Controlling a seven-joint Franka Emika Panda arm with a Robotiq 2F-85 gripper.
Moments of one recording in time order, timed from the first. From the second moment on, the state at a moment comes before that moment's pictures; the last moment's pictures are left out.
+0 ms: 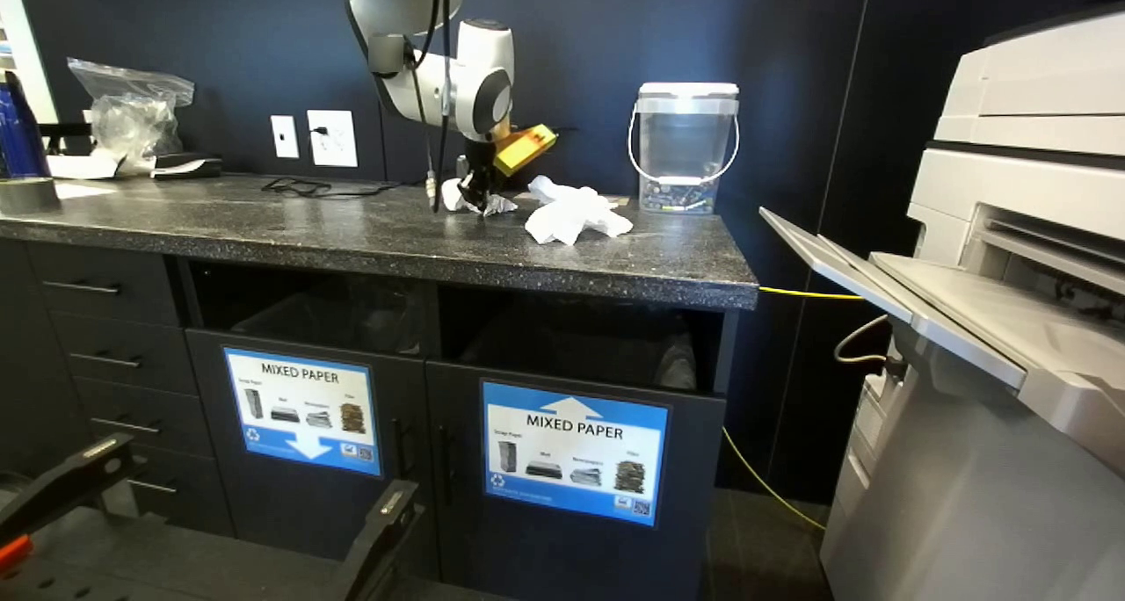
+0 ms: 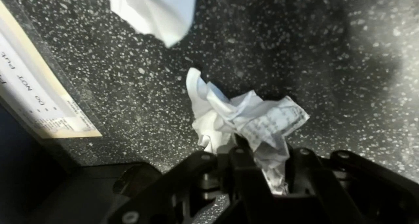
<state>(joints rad) 0.00 1.18 0.19 -0.91 -0.01 2.57 -1.24</state>
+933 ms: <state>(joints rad) 0.15 0.95 0.07 -1.14 -0.12 2.21 -0.90</state>
